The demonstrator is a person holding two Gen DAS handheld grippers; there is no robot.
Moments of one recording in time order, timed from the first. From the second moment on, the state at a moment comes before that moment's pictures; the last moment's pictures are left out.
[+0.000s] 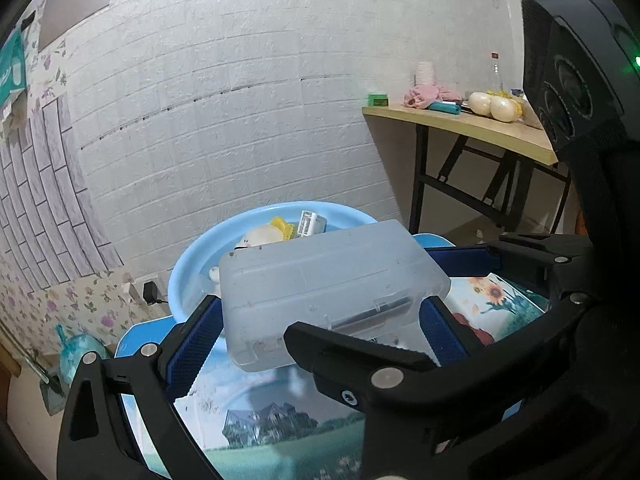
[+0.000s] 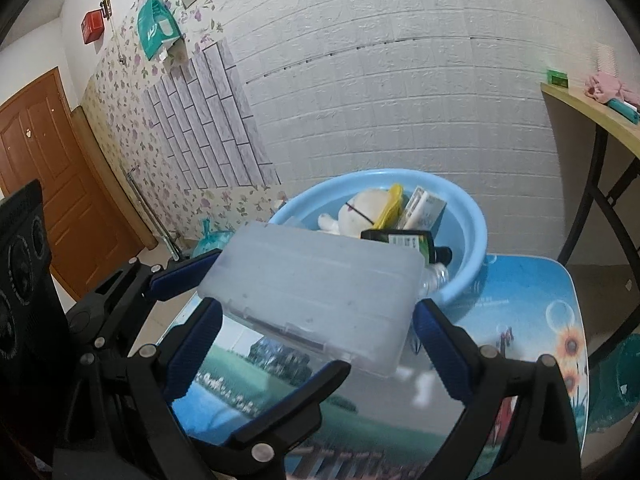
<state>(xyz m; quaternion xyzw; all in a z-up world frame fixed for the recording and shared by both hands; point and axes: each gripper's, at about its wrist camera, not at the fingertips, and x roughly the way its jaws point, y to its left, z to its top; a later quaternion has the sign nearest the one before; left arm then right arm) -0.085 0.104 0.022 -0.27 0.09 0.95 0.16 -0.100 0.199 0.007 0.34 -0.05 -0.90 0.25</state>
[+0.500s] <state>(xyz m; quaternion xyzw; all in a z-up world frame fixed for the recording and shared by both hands) -0.150 0.099 0.011 -0.27 0.10 0.95 0.15 -0.173 0.198 -0.011 0.35 -0.06 -0.90 0.26</state>
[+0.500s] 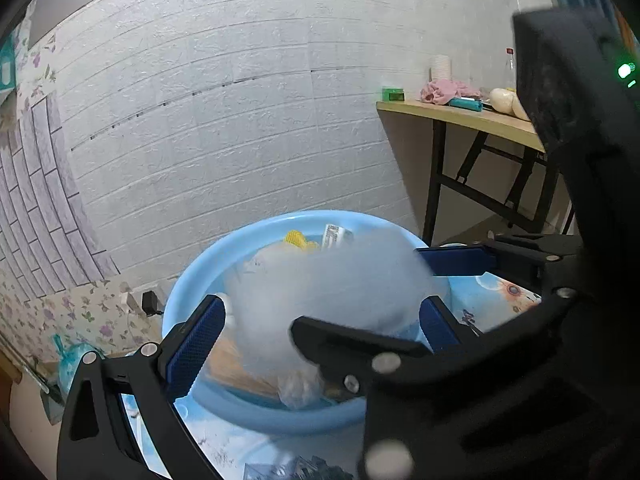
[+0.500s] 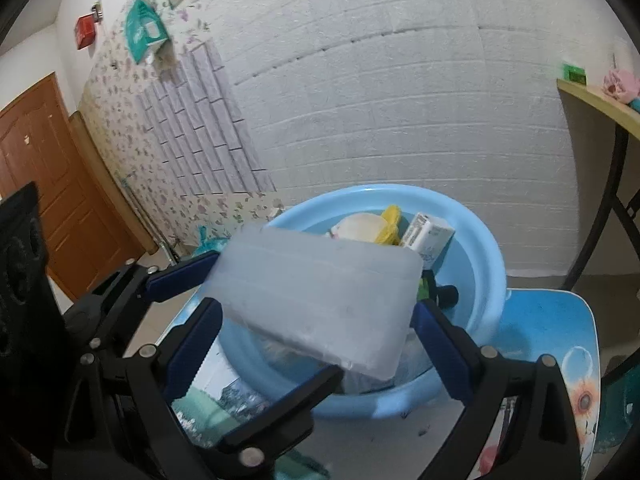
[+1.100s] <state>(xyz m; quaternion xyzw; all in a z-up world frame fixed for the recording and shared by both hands) -0.152 0.060 0.015 -0.34 0.05 0.94 0.10 -0.167 0.207 -0.006 0.35 -0.05 -0.91 0.21</state>
